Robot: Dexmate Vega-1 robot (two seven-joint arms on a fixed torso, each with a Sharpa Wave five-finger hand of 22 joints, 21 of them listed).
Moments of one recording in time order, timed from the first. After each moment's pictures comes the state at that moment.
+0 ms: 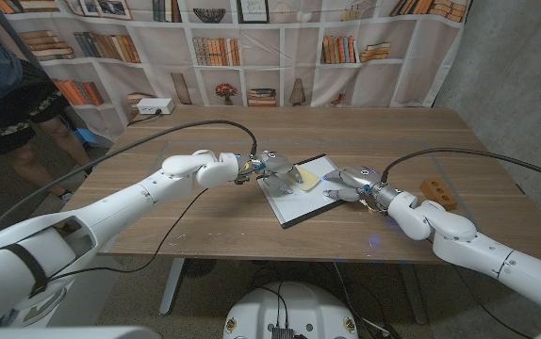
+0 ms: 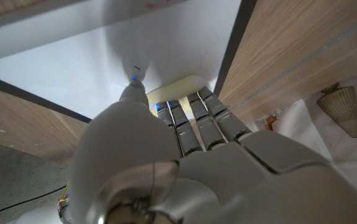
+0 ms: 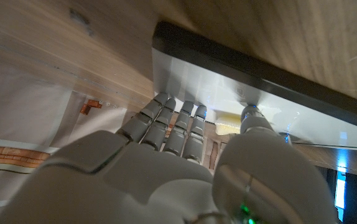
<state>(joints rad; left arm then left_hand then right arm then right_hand) 0.49 0.73 0.88 -1.49 0.76 -0.42 -0.22 1.14 0.13 0.06 0.00 0.19 0.69 -0.06 0.22 0.19 0.64 -0.12 0.20 0.21 0.57 -0.05 0.19 0.19 0.48 -0.05 0.25 0.19 -0.93 -0.94 -0.70 -1.73 -0.70 -0.08 -0.07 0.72 0.03 0.26 -0.13 0.24 0.47 -0.08 0.21 0.19 0.47 -0.09 0.22 0.18 0.35 -0.04 0.19 0.18 0.40 -0.05 0.21 0.18</state>
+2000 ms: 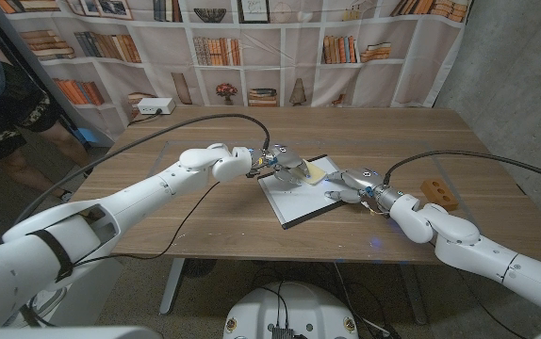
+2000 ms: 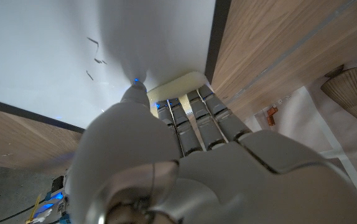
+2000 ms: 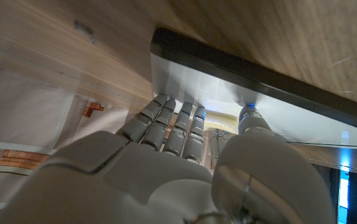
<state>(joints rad) 0.38 0.61 0.96 -1.36 0.83 -0.41 -0.18 1.14 0.13 0.08 -0.01 0.19 0.71 -0.05 0.22 0.19 0.65 -0.11 0.19 0.21 0.58 -0.06 0.20 0.19 0.48 -0.05 0.25 0.19 -0.97 -0.96 -0.69 -1.76 -0.68 -0.10 -0.07 0.72 0.03 0.26 -0.13 0.24 0.47 -0.08 0.21 0.19 0.47 -0.09 0.22 0.18 0.36 -0.05 0.19 0.18 0.40 -0.05 0.20 0.18</state>
